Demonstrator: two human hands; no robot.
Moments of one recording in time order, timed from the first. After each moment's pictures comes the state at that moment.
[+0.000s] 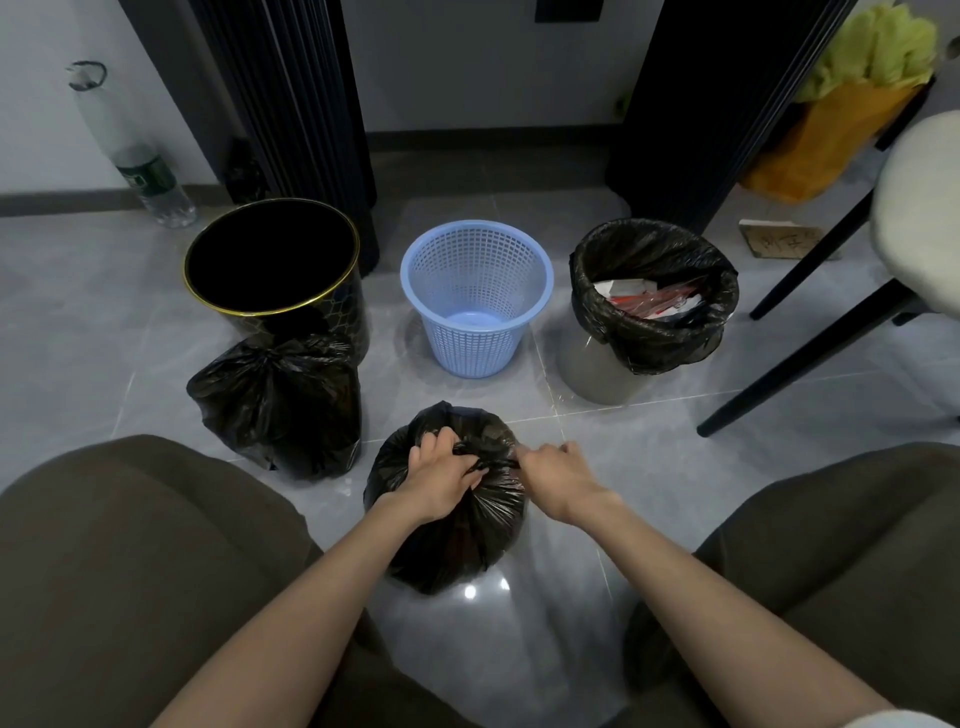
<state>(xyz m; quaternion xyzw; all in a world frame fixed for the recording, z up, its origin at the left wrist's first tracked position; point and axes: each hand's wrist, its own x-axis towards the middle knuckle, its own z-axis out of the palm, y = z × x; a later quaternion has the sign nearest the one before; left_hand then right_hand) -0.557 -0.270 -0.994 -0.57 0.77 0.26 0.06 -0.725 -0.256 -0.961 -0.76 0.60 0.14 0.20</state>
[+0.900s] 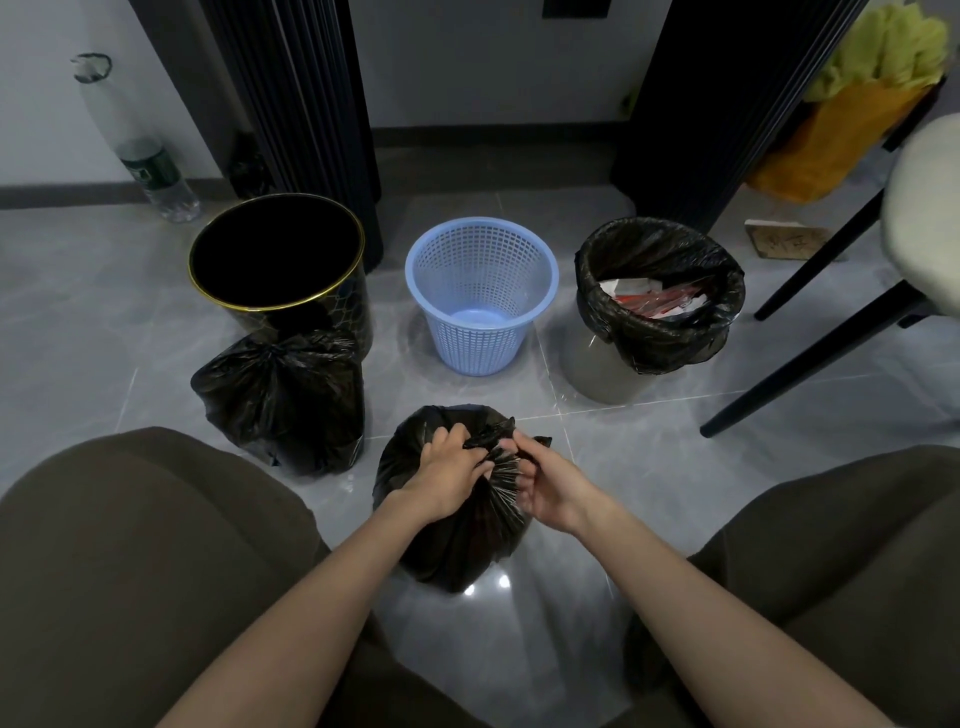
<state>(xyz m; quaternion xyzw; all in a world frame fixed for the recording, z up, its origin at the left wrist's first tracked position) -0.563 -0.271 -0.986 -0.55 0.79 0.26 0.04 -0.717 -0.249 -0.968 -0.13 0.57 -0.31 0.75</state>
